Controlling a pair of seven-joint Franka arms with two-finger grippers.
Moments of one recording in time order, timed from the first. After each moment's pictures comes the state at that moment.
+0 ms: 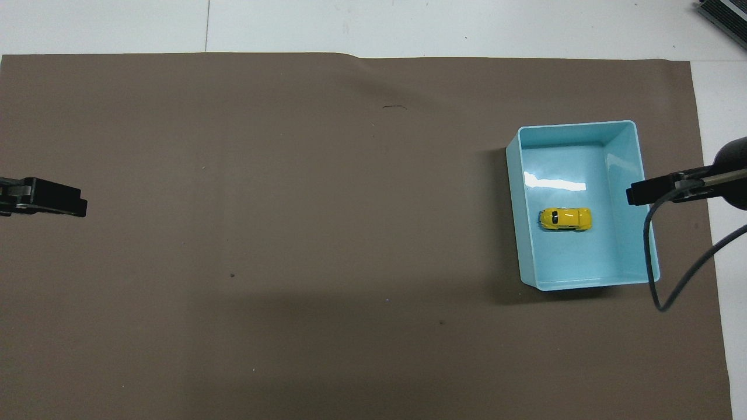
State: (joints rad) left arm 0.05 -0.06 -0.13 -1.55 -0.03 1.49 0.00; right arm 0.07 -0.04 -0.05 -1.60 0.01 1.61 -0.10
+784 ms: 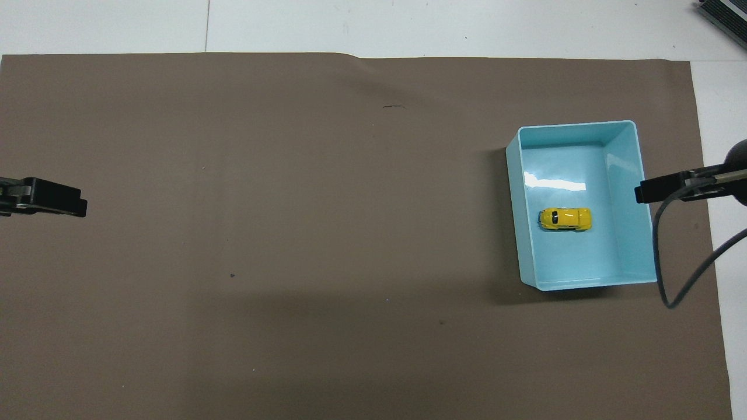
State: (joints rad) left arm 0.05 -0.06 -0.13 -1.55 -0.03 1.49 0.00; right arm 0.07 -0.04 -0.07 -1.59 0.01 1.61 -0.09
